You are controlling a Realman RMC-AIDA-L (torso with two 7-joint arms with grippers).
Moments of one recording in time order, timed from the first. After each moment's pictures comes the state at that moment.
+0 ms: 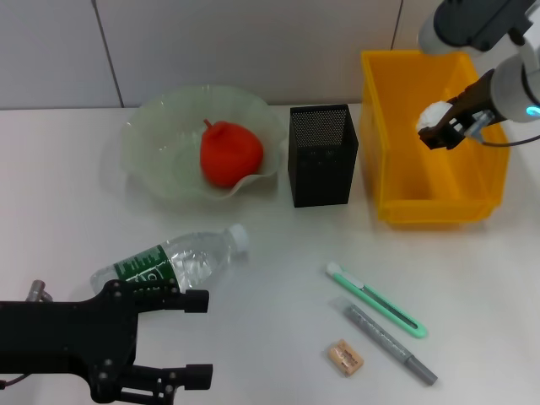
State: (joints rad) left arm -0.36 -2.03 0.90 0.82 1.82 1.94 -1.38; right arm 0.69 2.09 -1.39 -1.35 -2.91 -1.20 2.58
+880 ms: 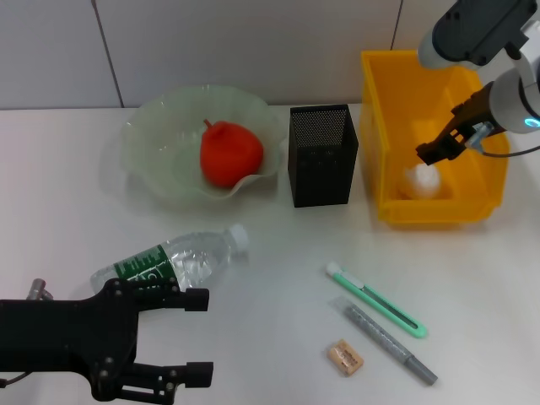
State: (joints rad) left arm -0.36 -2.03 0.90 0.81 1.82 1.93 -1.38; right arm 0.69 2.08 -1.39 -1.32 -2.91 -1.20 2.58
